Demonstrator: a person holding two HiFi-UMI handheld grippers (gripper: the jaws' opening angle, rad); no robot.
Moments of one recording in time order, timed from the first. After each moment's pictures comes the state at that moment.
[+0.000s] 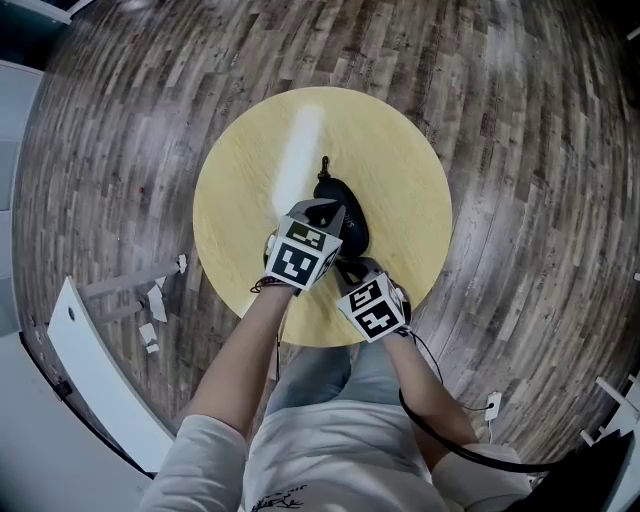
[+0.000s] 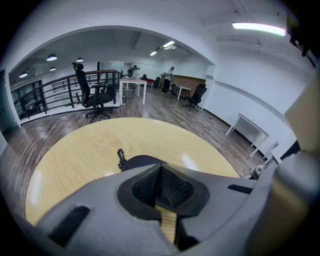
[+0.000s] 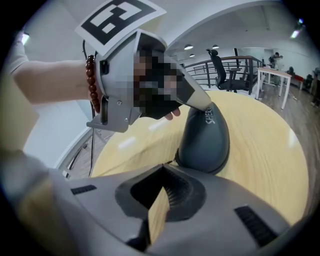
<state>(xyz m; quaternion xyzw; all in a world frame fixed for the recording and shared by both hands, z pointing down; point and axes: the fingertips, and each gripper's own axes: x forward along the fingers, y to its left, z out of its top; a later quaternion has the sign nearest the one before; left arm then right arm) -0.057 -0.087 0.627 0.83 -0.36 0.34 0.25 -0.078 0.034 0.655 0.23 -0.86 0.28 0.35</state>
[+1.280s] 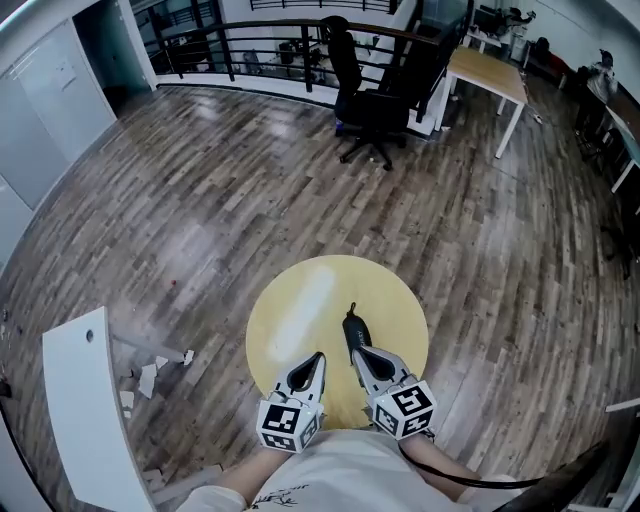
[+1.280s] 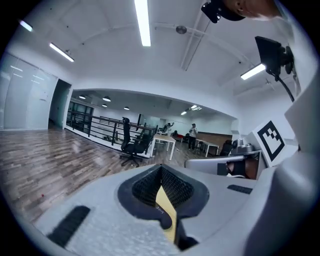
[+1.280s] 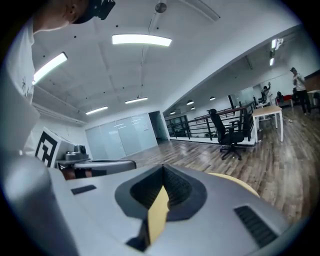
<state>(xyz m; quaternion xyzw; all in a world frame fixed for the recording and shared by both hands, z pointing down) -0.134 0.047 0.340 0.79 -0.59 0.04 0.15 -0.067 0.023 0.338 0.31 -0.93 0.18 0.07</state>
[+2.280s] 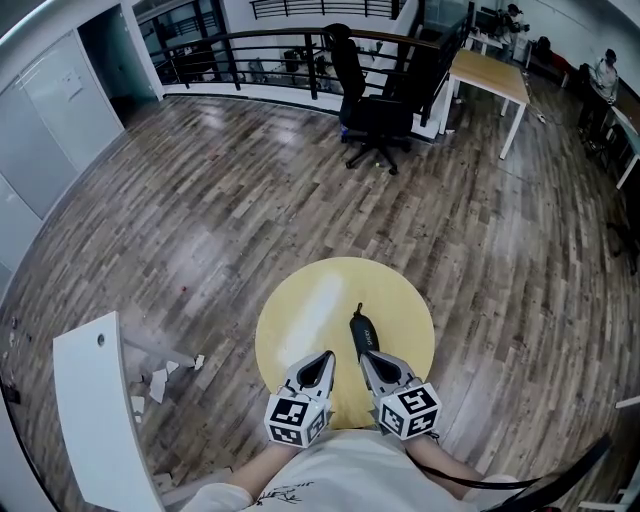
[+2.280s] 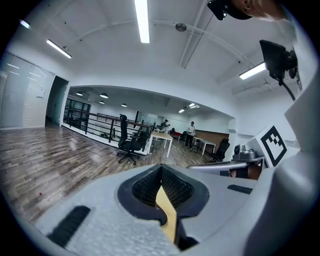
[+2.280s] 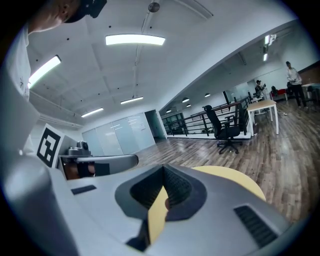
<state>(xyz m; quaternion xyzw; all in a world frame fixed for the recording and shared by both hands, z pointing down) -0.128 0.056 0.340 0.80 -0.57 0.05 0.16 -0.059 0.043 0.349 0.32 -0.92 0.21 0.08</state>
